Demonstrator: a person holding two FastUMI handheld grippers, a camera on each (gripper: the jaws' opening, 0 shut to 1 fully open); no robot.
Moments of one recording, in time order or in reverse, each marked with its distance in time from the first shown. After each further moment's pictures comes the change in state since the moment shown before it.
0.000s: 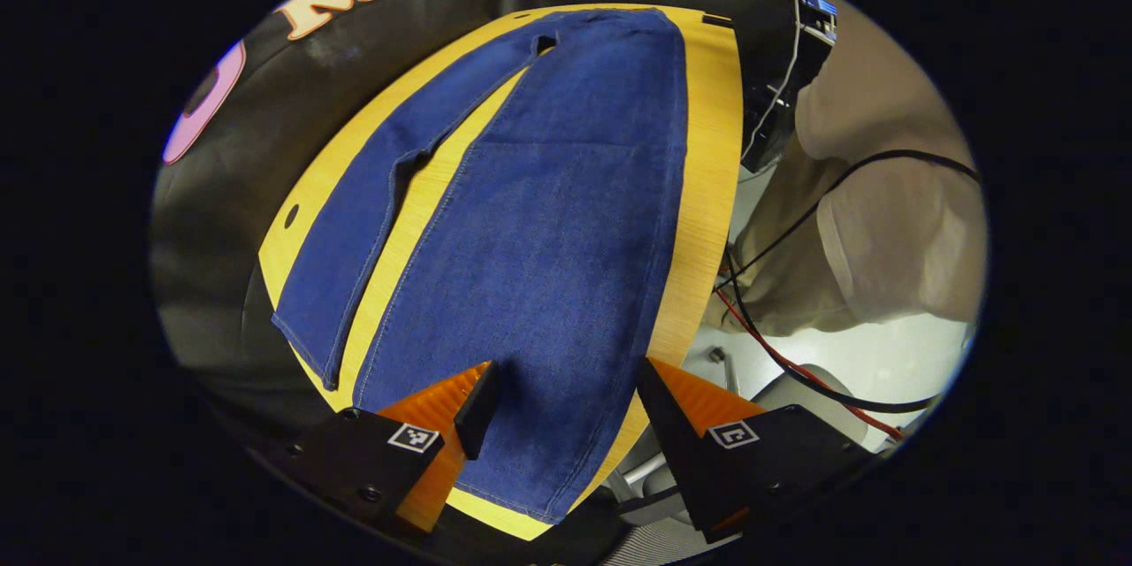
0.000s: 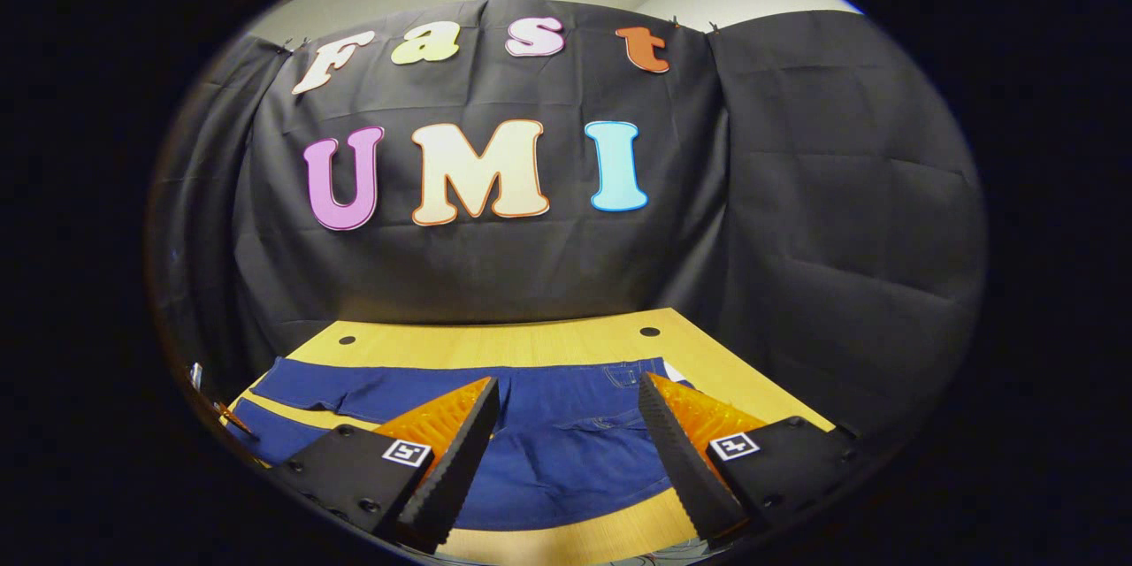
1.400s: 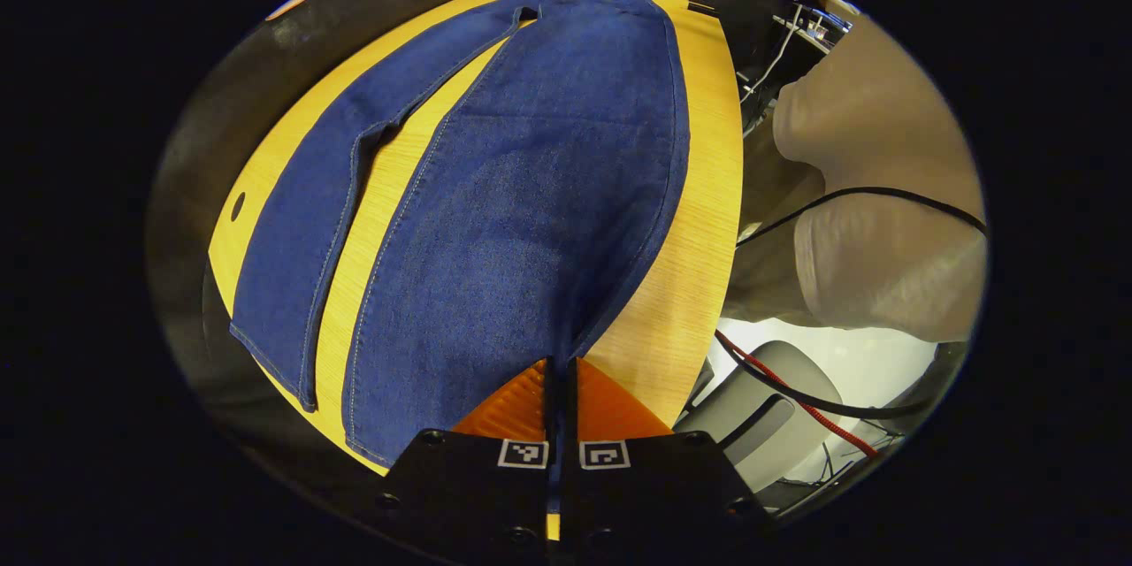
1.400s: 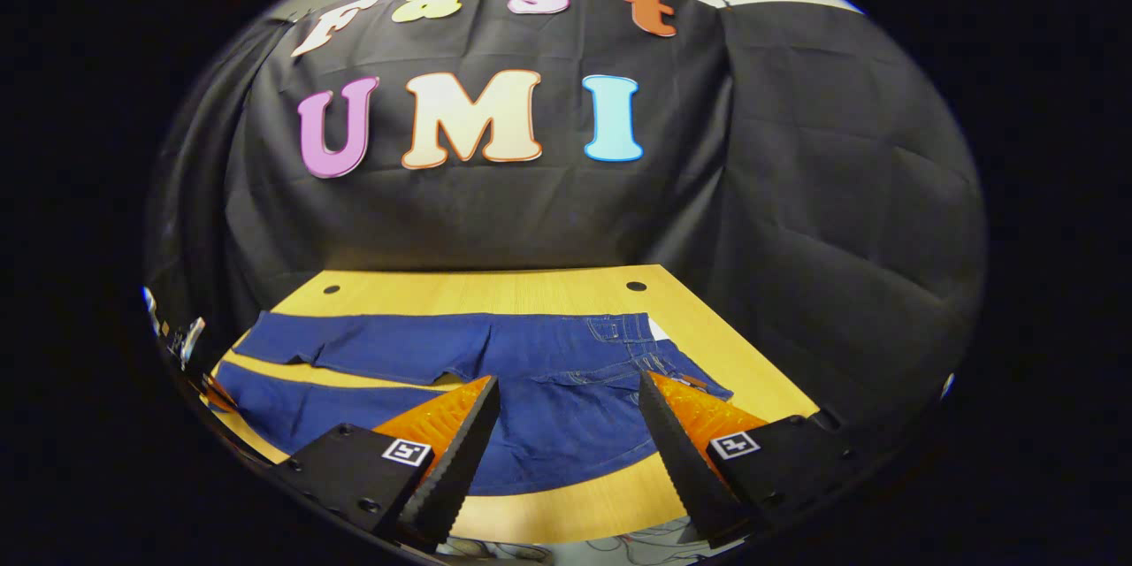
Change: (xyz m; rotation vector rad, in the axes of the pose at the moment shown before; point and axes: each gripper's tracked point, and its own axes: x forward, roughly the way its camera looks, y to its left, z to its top) left arm 0.015 0.016 -0.001 0.006 0.092 -0.182; right arm 0.005 -0.020 -0.058 -0.128 0.171 0.024
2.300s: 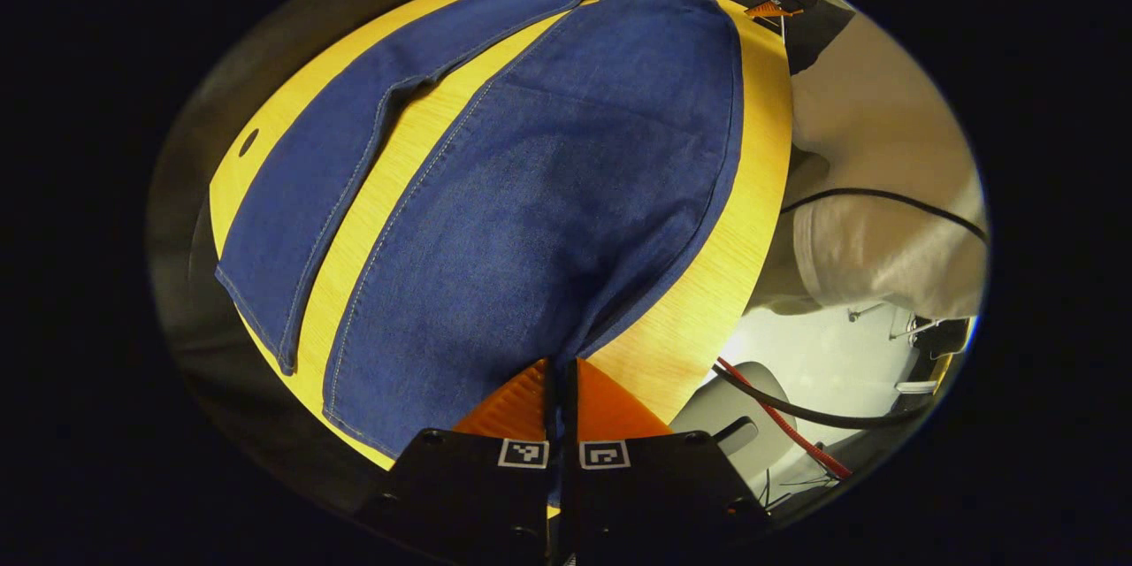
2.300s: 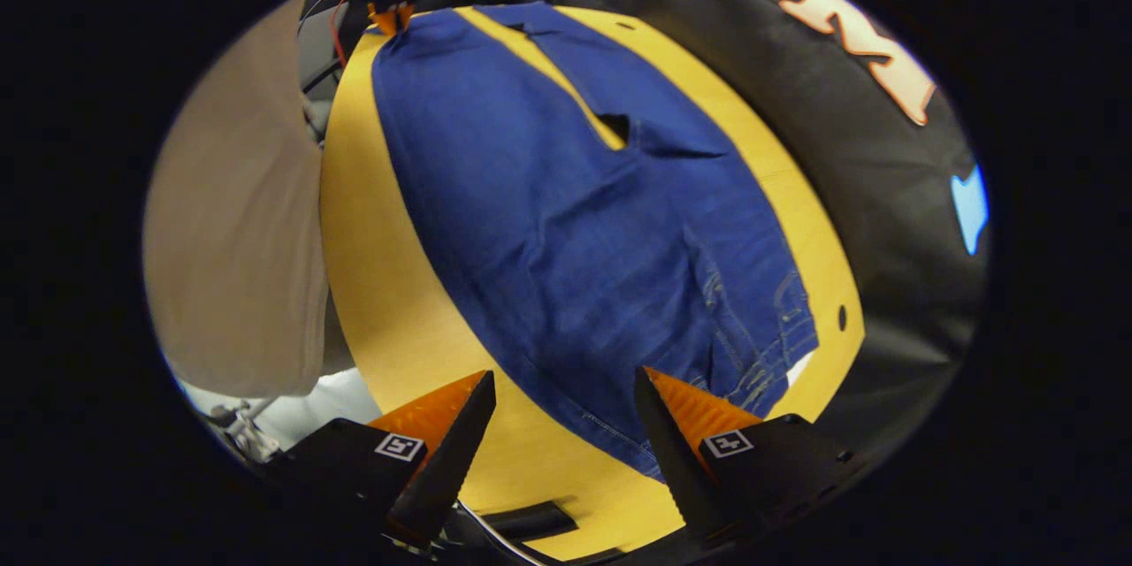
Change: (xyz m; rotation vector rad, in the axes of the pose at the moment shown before) left arm -0.003 -0.005 0.002 -0.218 0.106 0.006; right arm 0.088 -0.034 -0.171 -1.072 0.578 0.805
